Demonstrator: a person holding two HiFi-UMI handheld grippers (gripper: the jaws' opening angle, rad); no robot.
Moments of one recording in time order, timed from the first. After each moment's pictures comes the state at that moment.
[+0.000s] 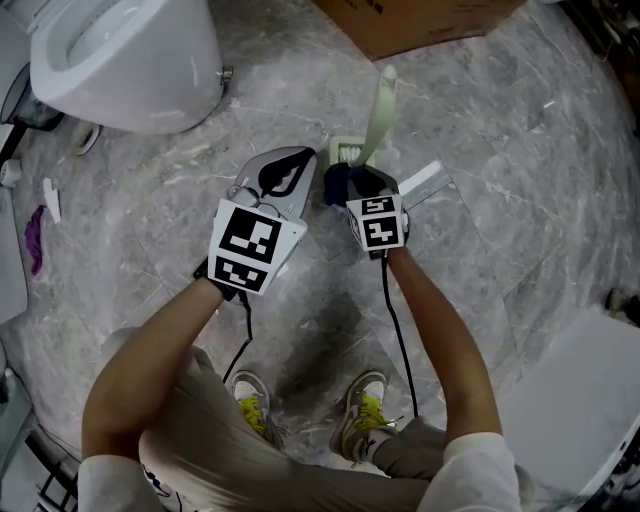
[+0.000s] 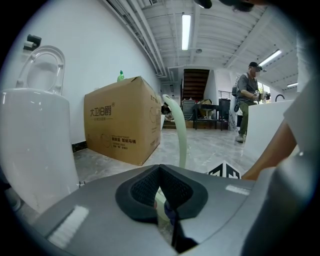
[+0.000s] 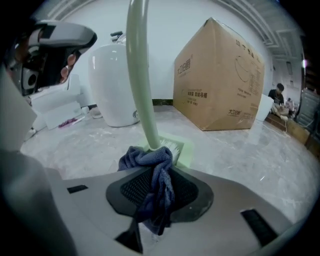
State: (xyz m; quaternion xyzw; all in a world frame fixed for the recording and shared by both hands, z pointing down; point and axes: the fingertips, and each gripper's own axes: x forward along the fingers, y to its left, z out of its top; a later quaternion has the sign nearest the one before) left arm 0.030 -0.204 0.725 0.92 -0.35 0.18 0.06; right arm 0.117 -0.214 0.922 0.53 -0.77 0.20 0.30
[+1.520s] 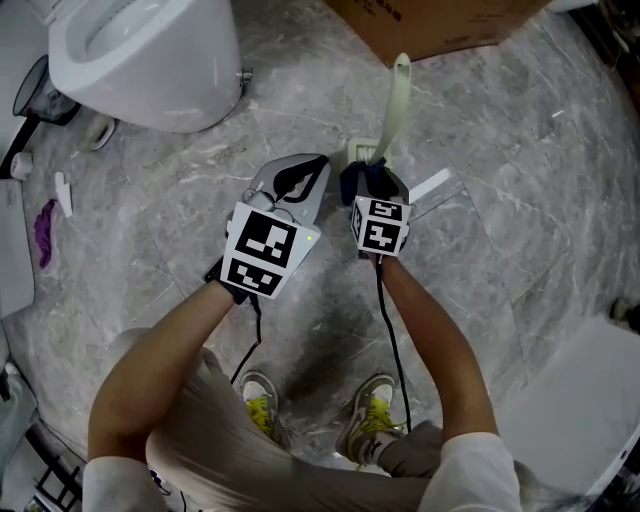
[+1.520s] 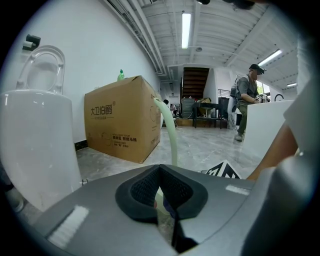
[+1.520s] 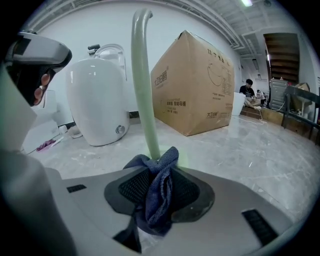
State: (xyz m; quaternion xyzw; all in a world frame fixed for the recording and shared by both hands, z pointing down) left arm 0.016 -0.199 0.723 0.92 -0.34 0.19 0.06; right arm 0.117 -0.227 0.898 0.64 -0.71 0.21 0.21
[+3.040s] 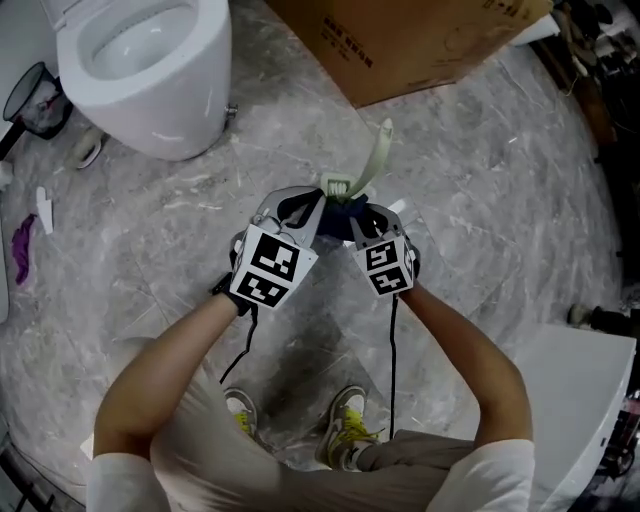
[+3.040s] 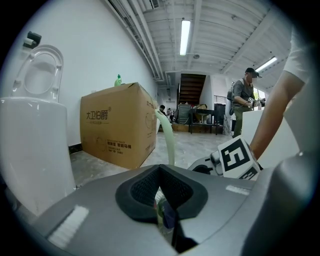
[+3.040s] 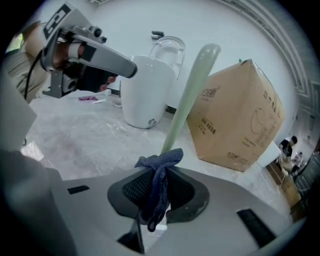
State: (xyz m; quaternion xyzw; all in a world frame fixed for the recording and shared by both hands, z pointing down) left arm 0.030 -0.189 0.699 0.93 -0.32 0.16 0.06; right arm 0.116 -0.183 0.817 0.46 -0.79 0.04 0.40
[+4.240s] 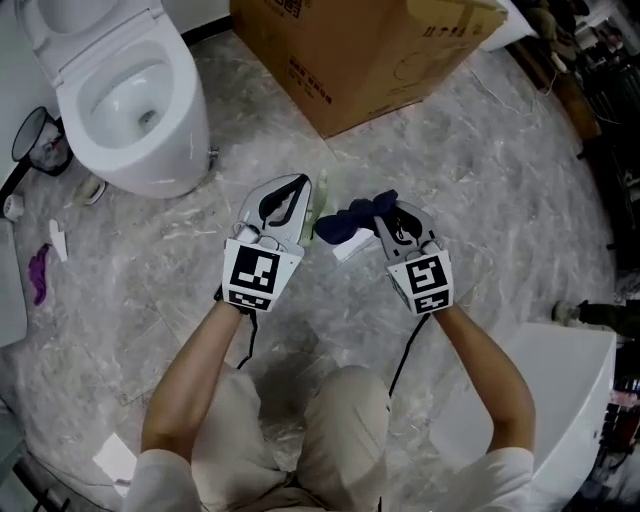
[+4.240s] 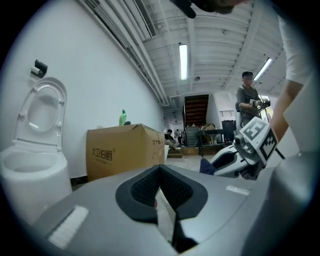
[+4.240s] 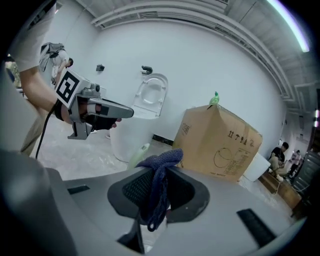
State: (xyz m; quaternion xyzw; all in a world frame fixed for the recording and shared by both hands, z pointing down) left arm 0.062 -0.228 0.532 0.92 -0.38 0.04 -0.02; right arm 0.189 -0.194 0.584 0.49 -0.82 -0.03 0.29
